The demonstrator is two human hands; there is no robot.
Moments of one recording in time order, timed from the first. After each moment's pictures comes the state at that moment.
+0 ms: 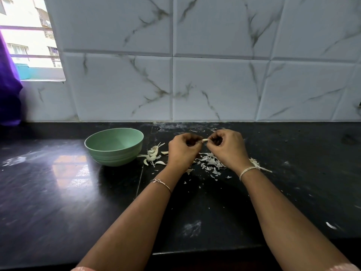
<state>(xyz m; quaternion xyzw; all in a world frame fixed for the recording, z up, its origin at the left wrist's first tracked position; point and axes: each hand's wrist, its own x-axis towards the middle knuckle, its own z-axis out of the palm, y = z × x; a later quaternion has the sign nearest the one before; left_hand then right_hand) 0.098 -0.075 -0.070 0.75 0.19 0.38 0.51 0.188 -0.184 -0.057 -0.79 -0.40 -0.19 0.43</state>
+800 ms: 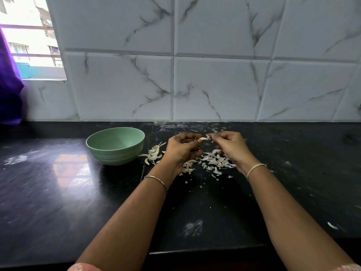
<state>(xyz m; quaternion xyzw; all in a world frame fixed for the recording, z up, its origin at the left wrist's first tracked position) 0.090 -0.068 -0.063 0.58 0.15 0.27 0.76 0.193 -0.185 -0.055 -0.73 -0.32 0.05 0.61</state>
